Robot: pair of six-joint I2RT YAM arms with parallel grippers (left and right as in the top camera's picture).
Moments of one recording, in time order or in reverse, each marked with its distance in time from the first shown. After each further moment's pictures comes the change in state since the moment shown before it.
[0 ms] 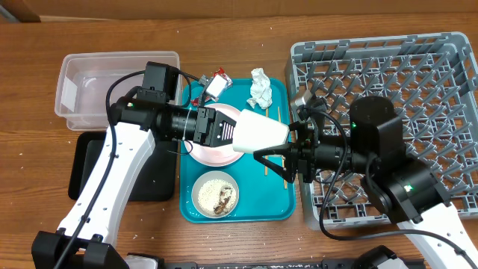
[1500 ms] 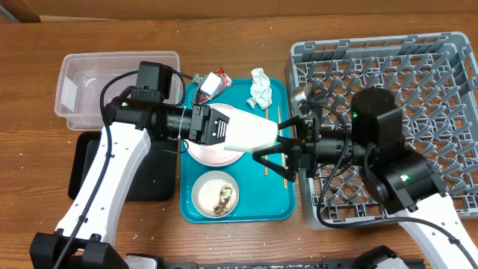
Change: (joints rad) left arm 0.035 -0.001 0.000 -0.002 0.023 -0.014; right arm -0.036 0.039 0.000 0.049 -0.140 0.010
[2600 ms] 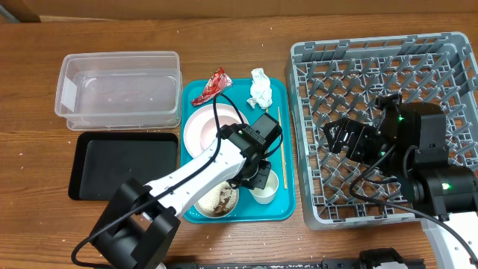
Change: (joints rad) left arm -0.572 0.246 -0.059 -0.026 -1.385 -0.323; right arm -0.331 -0.097 0.000 -0.464 0.645 0.155
